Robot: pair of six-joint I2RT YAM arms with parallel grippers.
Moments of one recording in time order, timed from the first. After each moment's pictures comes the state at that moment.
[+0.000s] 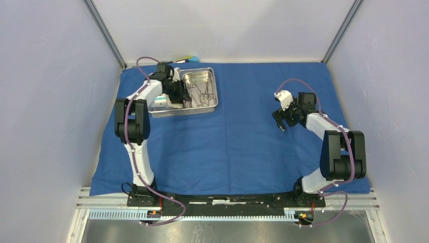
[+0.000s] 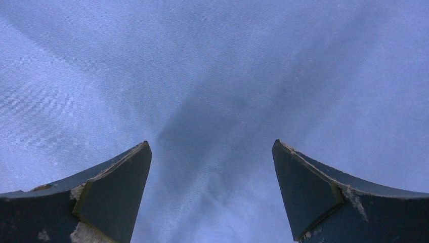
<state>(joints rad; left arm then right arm) -0.10 2.07 1.57 -0.55 0.41 -0.27 -0.04 1.54 0.82 -0.20 -0.28 -0.63</state>
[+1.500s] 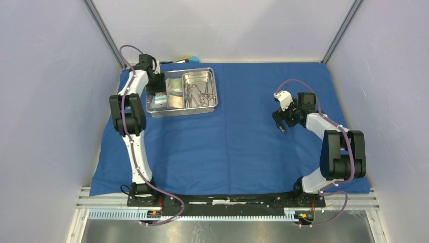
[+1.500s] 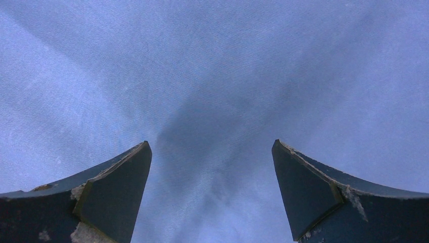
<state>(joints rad) 0.07 2.27 1.94 -0.76 0.08 -0.02 -0.04 1.55 0.82 -0.21 -0.29 -0.64</state>
